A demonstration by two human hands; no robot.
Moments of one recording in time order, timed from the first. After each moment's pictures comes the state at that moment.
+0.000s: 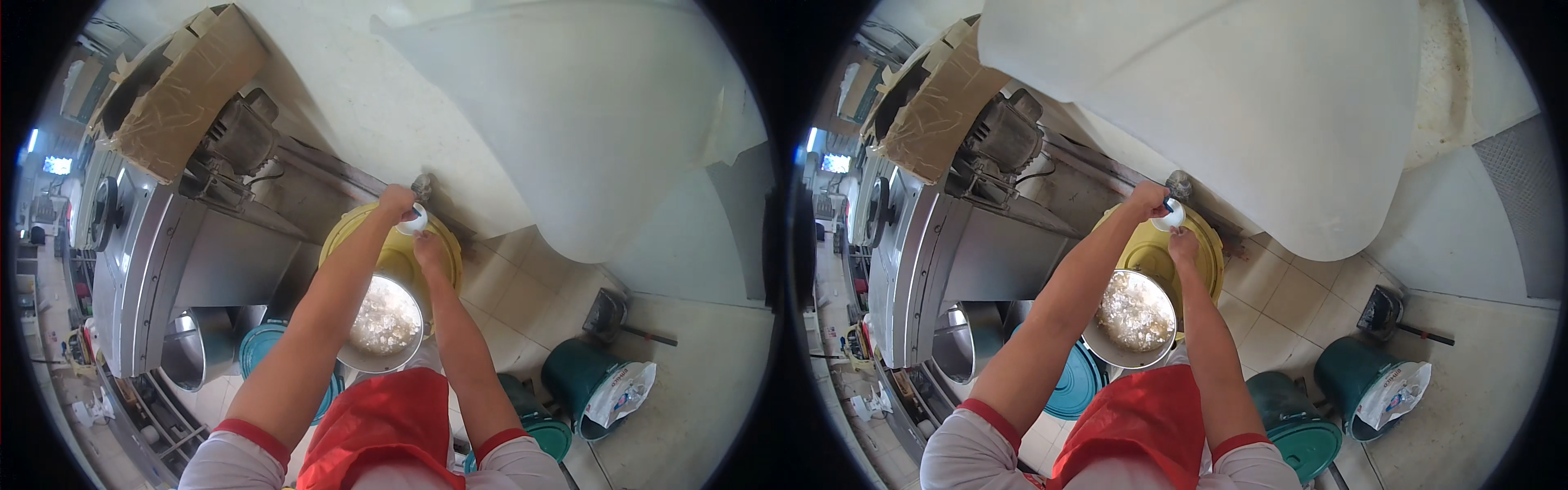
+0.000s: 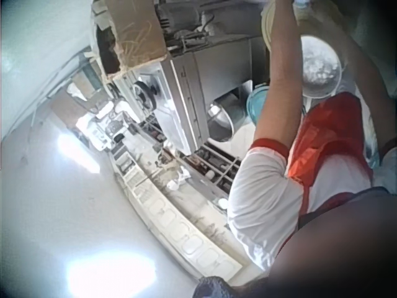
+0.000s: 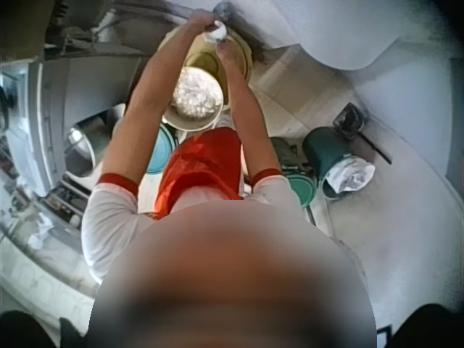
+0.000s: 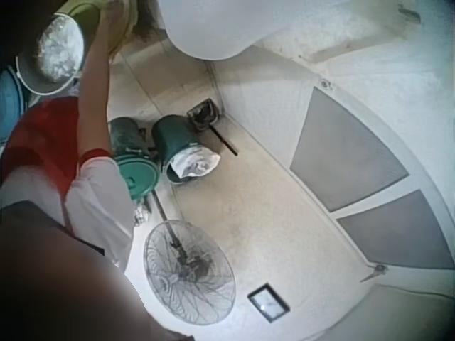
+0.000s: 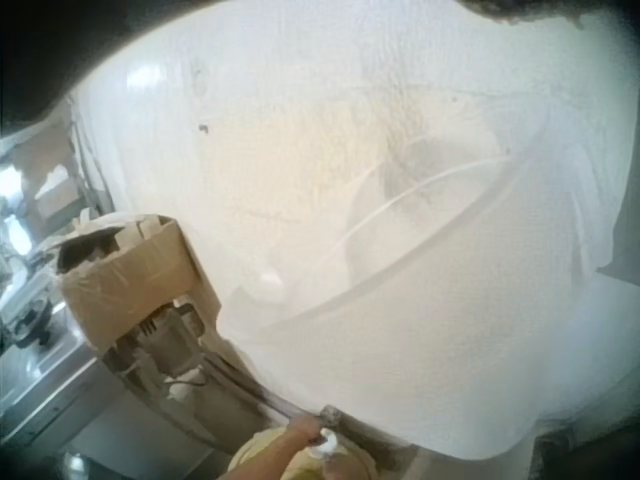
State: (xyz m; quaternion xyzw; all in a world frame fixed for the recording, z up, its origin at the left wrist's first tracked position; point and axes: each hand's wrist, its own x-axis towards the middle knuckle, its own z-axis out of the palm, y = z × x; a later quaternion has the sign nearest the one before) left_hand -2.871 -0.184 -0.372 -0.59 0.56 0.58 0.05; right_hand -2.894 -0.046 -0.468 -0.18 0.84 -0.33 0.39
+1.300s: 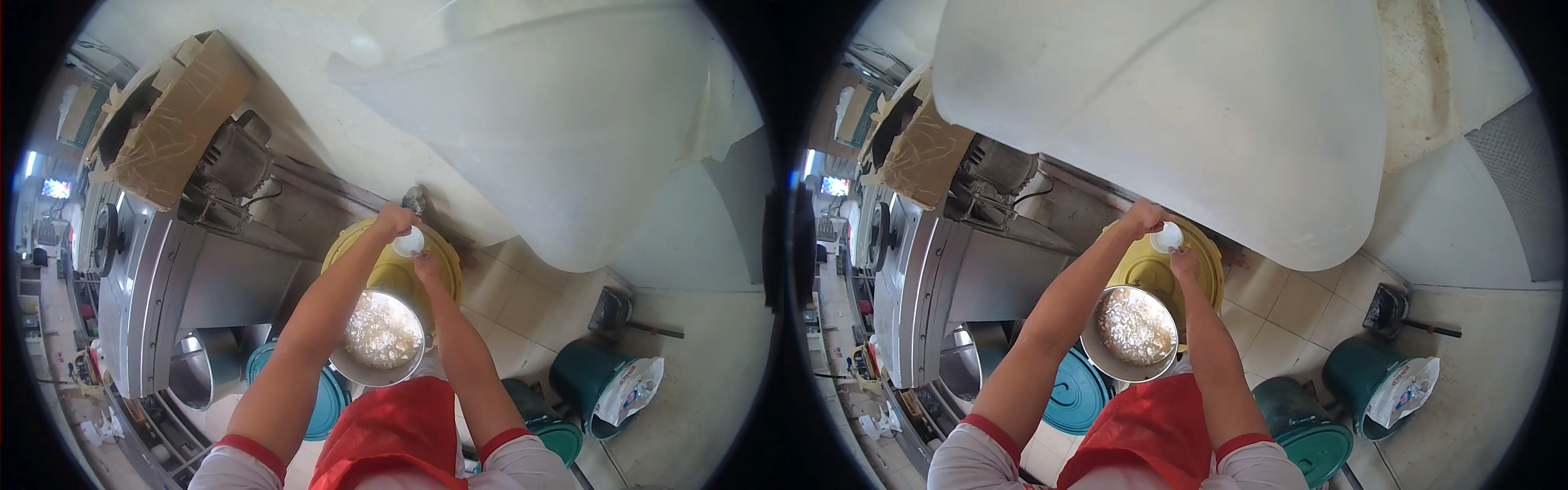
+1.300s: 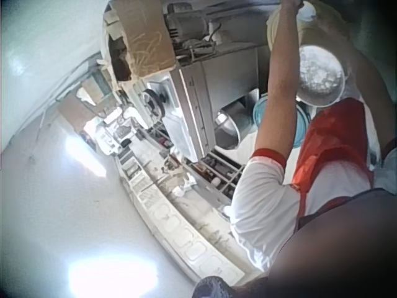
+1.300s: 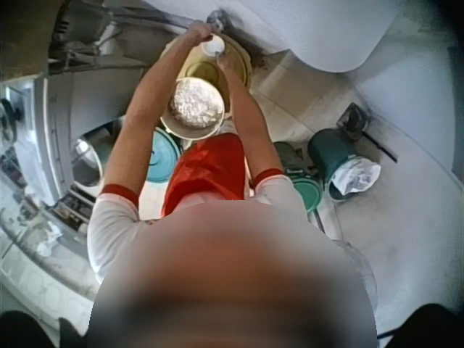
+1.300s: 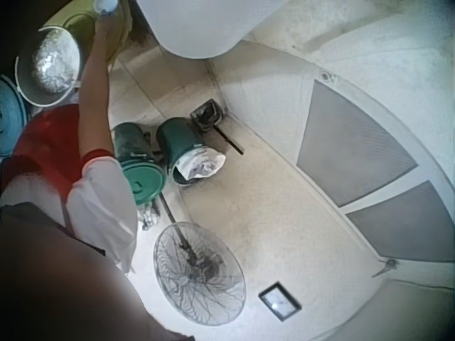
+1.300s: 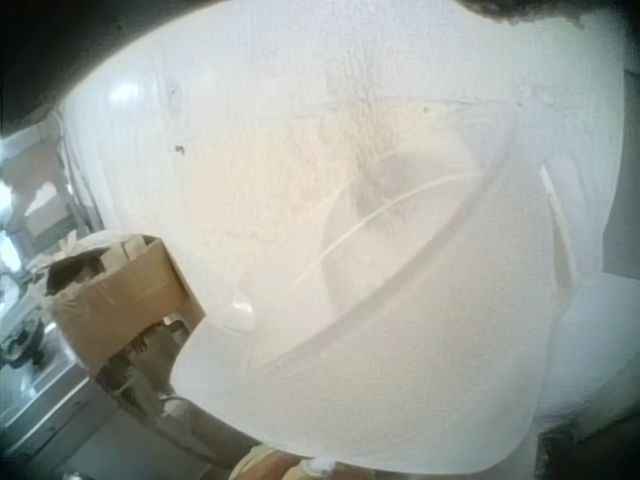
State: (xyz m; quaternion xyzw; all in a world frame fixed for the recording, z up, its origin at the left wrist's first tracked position) left_hand -2.867 -0.182 -0.375 -0.53 0.49 0.69 -0.02; right_hand -2.892 -0.035 -0.494 -0.16 0.86 -0.30 0.39
